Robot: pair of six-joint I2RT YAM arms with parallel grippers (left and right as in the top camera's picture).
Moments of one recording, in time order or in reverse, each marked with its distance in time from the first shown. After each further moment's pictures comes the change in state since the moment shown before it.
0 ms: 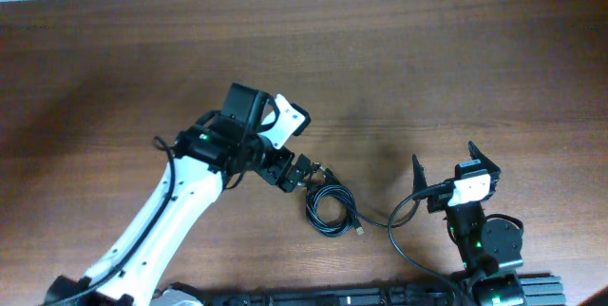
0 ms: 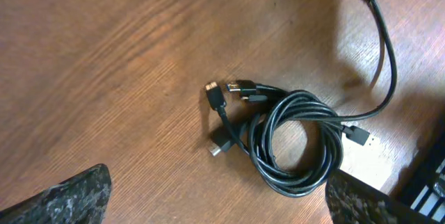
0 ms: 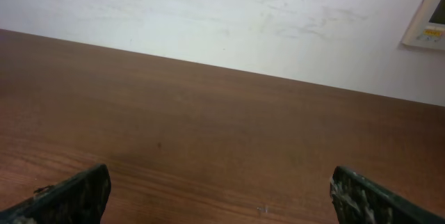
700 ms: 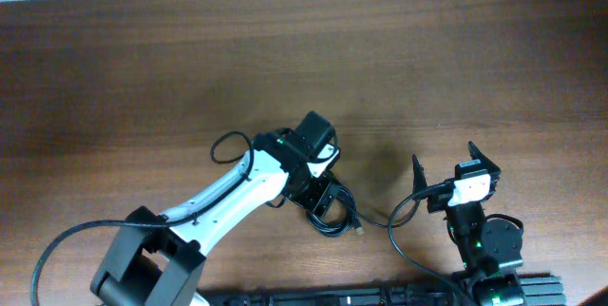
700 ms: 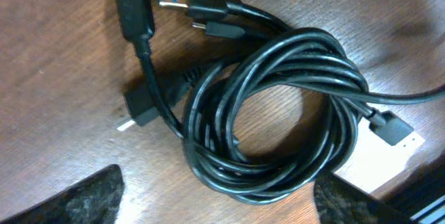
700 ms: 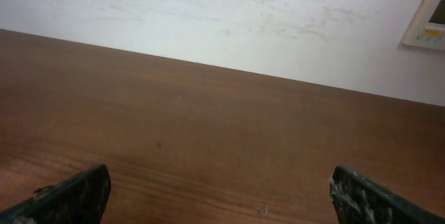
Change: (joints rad) left arm -0.275 0.245 0.002 -0.053 -0.154 -0.352; right arm 0.000 0.000 0.000 0.000 0.000 0.000
